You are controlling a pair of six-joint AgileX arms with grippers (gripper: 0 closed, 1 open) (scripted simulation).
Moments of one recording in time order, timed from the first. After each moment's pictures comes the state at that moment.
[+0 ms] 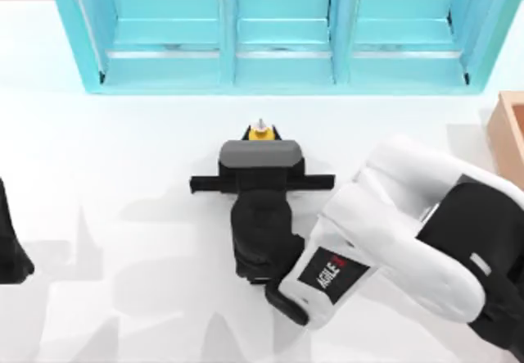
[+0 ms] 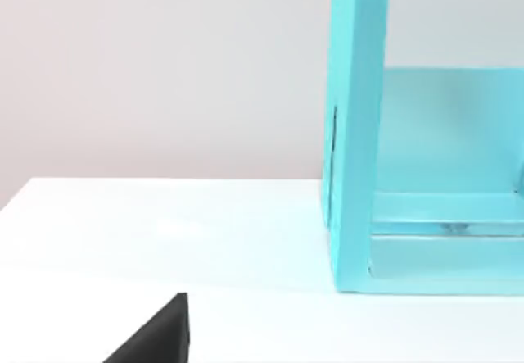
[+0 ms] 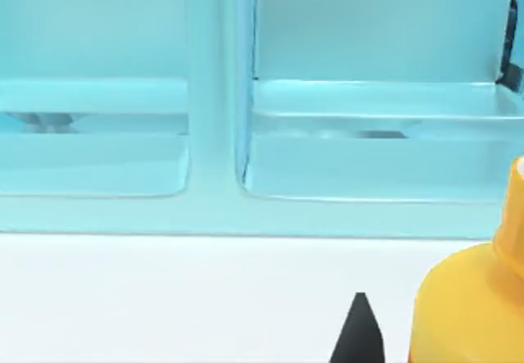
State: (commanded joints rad) left arm 0.00 0.00 0.00 0.00 0.00 0.00; right arm 0.86 2.65 1.29 1.36 0.91 -0.01
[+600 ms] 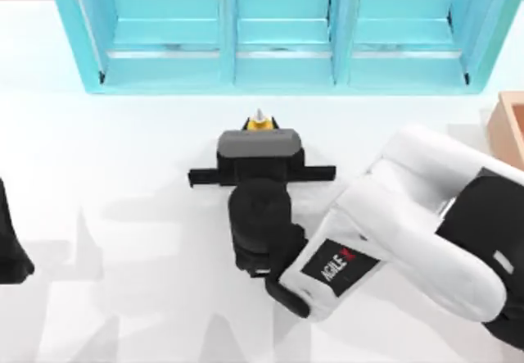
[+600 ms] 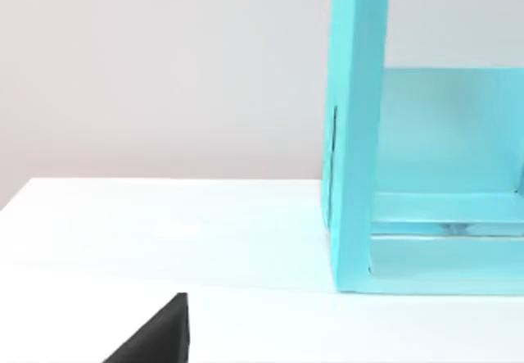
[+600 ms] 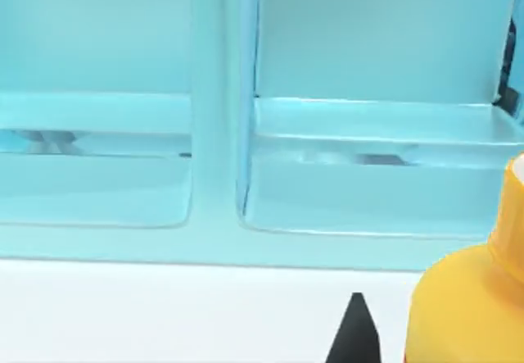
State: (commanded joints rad) left arm 0.00 0.00 0.00 0.00 0.00 0.00; right arm 0.87 2.58 1.26 1.29 0.90 -0.01
